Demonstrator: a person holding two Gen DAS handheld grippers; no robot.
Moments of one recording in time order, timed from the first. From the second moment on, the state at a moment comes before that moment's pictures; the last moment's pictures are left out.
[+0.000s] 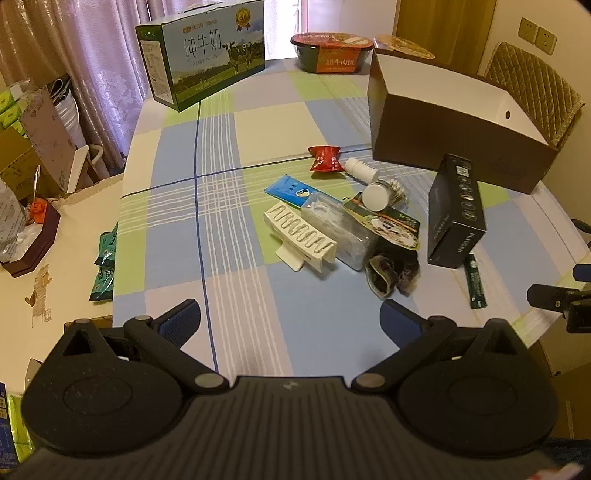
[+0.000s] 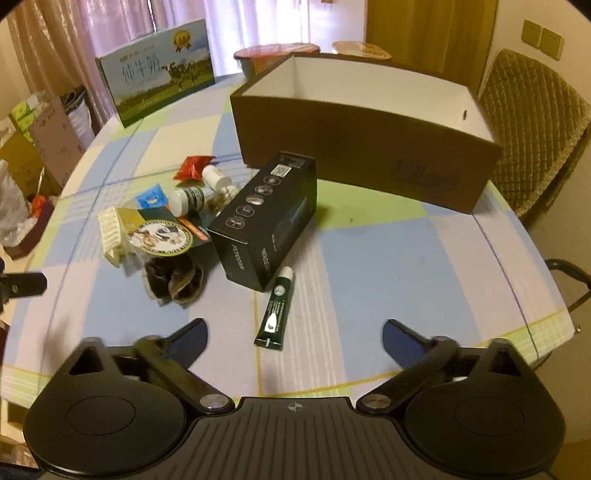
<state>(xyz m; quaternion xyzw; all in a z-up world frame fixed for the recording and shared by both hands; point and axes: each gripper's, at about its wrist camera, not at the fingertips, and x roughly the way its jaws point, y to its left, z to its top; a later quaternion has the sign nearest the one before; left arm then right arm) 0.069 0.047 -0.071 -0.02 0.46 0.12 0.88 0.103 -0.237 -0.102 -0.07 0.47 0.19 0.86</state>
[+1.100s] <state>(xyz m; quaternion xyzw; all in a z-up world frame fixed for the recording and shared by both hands) 0.126 0.077 -0.123 0.00 0.48 0.12 0.87 0.156 -0.227 -0.171 -0.12 0.47 0.22 0.84</state>
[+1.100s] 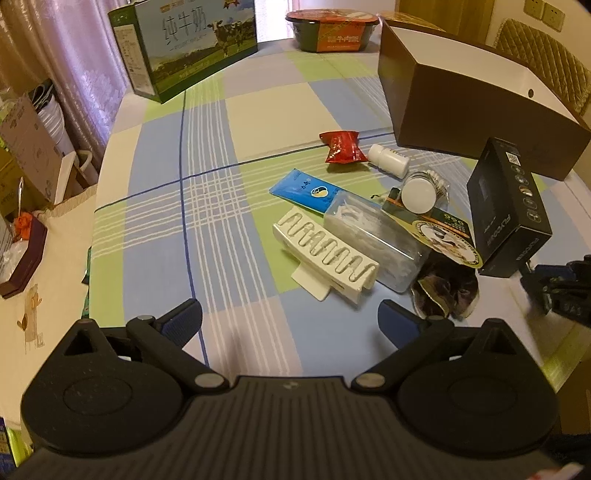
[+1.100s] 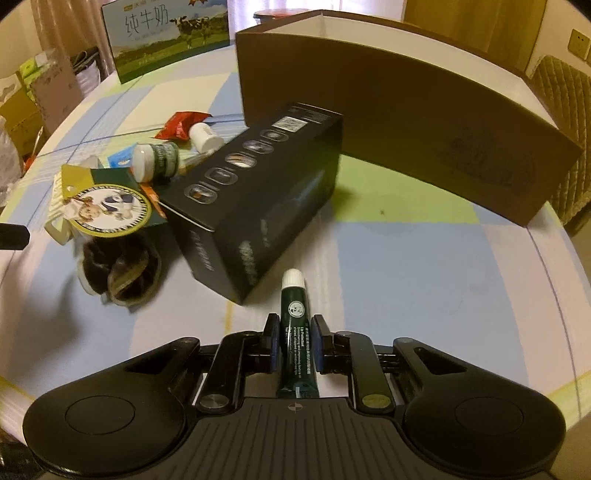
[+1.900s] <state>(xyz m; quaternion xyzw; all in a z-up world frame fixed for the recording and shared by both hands) 0.178 0.089 -0.155 0.12 0.45 -0.10 0.88 0.168 -0.300 -0.166 -0.09 0.49 0.17 0.85</state>
